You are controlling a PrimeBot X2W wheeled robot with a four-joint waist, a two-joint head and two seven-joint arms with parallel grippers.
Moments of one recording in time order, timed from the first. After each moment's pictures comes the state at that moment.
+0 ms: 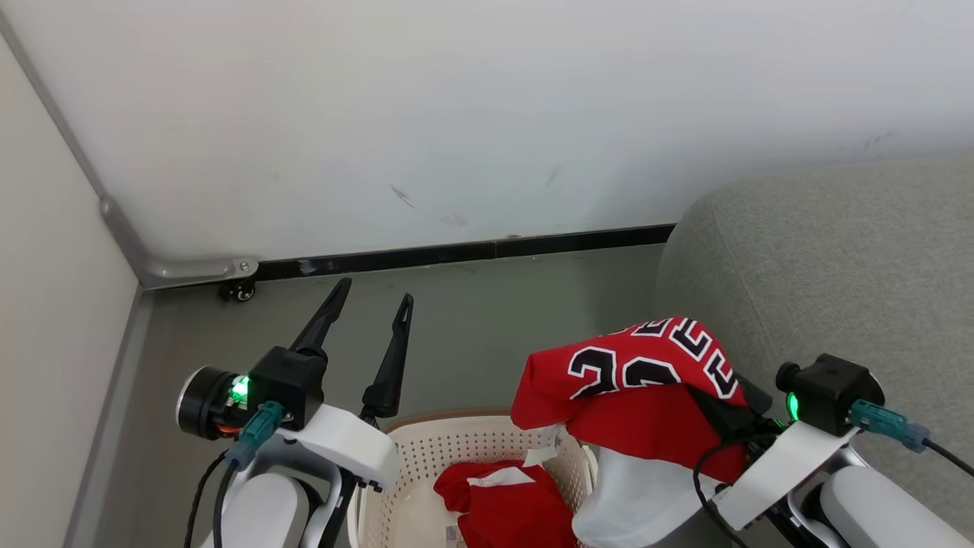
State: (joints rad) left arm -0.31 0.16 -0.39 0.25 -0.23 0.08 -0.18; right arm -0.29 -0.44 0.58 0.24 0.54 0.12 -0.18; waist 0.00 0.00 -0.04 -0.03
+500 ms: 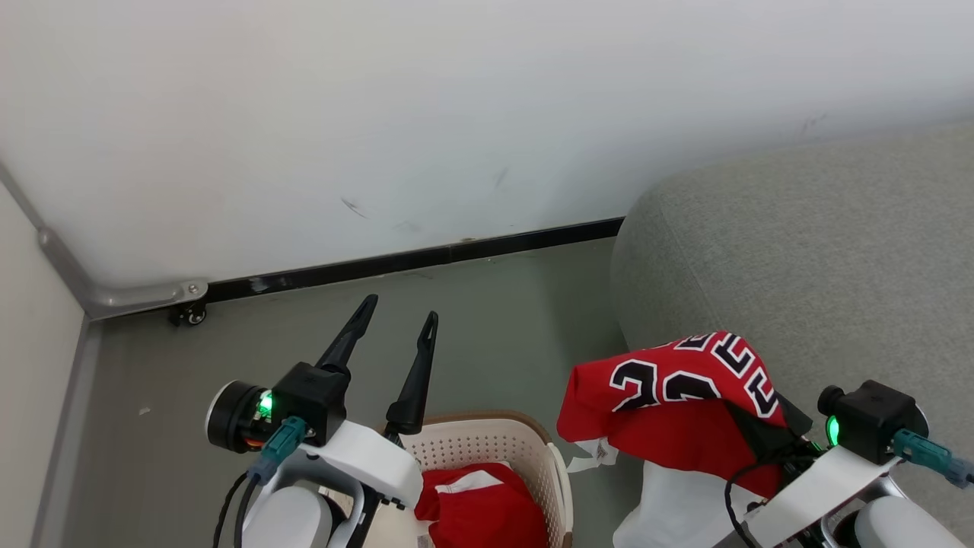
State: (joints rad) left arm -0.29 0.13 -0.41 0.27 -0.24 0.07 -0.20; right arm -0.16 -0.43 0.44 0.18 0.48 0.12 -0.18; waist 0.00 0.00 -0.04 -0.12
